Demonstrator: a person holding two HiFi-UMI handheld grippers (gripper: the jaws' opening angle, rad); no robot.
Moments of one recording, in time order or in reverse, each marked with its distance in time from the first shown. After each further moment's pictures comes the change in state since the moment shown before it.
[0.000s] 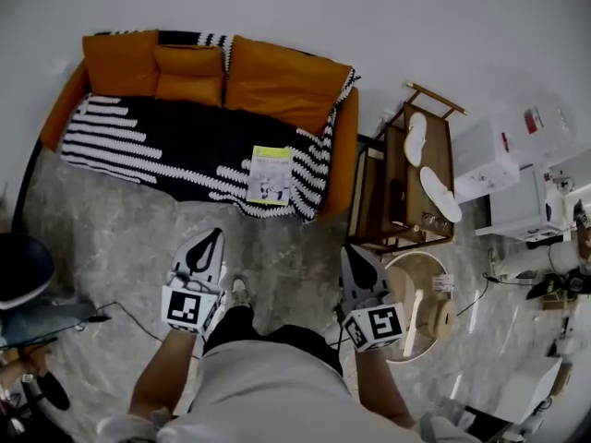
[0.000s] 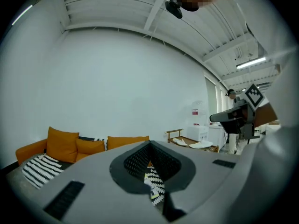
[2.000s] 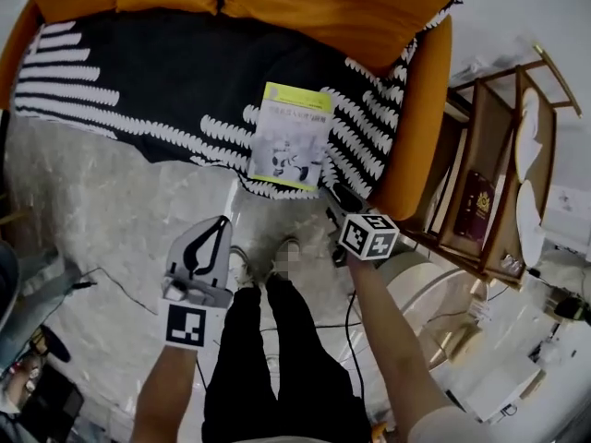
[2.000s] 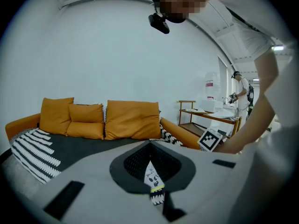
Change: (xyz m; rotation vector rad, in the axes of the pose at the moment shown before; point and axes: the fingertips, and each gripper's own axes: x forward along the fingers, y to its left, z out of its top) left arm 0.230 0.068 -0.264 -0.089 0.257 0.079; right arm 0.362 -0.144 -0.471 0.509 0.582 0.146
